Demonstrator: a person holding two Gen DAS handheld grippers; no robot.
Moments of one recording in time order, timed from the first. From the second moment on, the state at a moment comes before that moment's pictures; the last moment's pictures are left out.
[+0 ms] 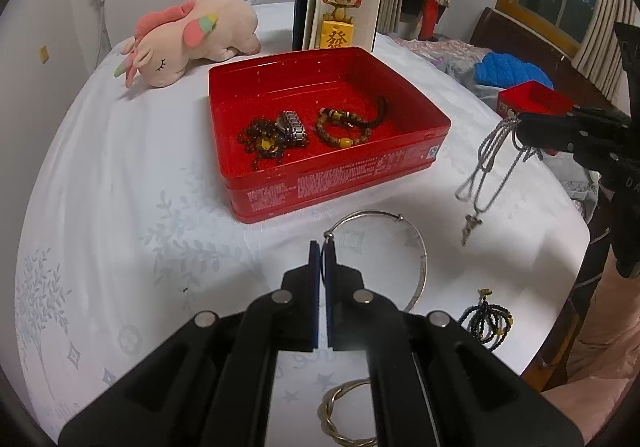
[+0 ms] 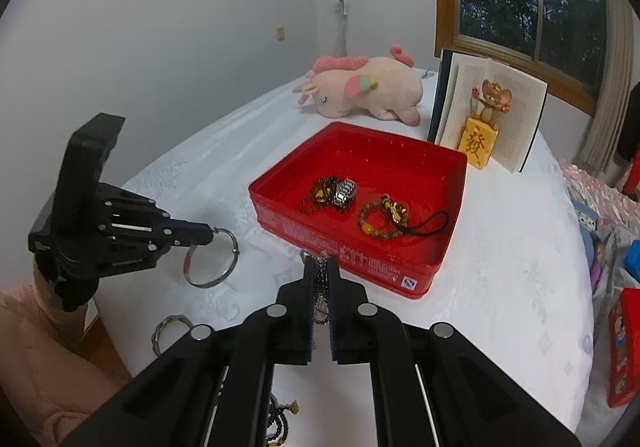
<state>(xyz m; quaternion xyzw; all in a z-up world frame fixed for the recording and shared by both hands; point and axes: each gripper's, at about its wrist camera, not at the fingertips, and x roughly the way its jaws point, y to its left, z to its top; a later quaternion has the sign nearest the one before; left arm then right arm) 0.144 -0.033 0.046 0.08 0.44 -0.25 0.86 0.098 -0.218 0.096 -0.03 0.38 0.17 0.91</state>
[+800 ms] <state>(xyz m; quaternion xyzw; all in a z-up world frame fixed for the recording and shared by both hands) 0.201 -0.048 0.076 0.08 0.43 -0.24 0.87 0.145 -0.224 0.138 0.00 0.35 0.17 0.92</state>
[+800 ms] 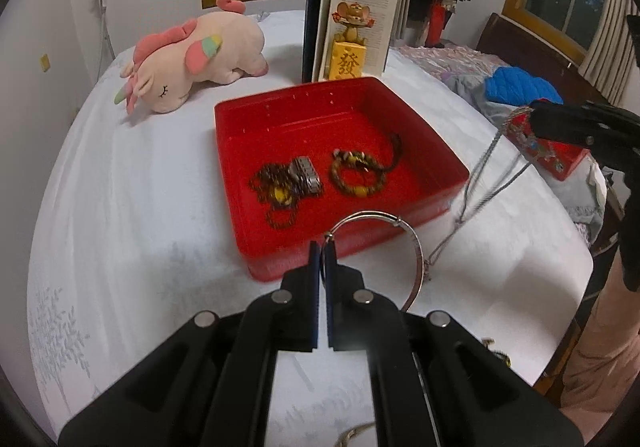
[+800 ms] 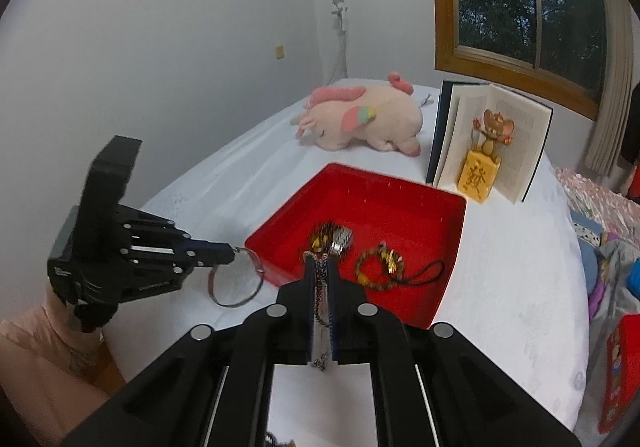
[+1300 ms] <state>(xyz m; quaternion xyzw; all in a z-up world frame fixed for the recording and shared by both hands) 0.255 -0.052 0.092 0.05 0.43 -0.23 0.87 0.191 -0.238 0.214 0.01 0.30 0.17 0.94</state>
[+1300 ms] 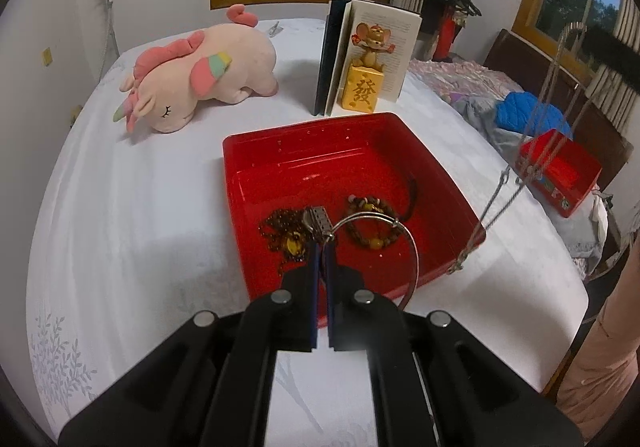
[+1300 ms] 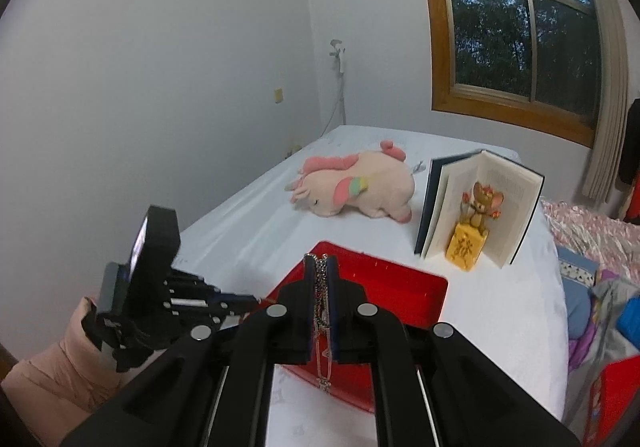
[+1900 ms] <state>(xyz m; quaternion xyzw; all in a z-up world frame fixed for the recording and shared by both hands) 0.328 -0.065 0.068 0.04 0.48 -0.19 0.85 0.270 -0.259 0.139 0.05 0.38 0.17 0.91</state>
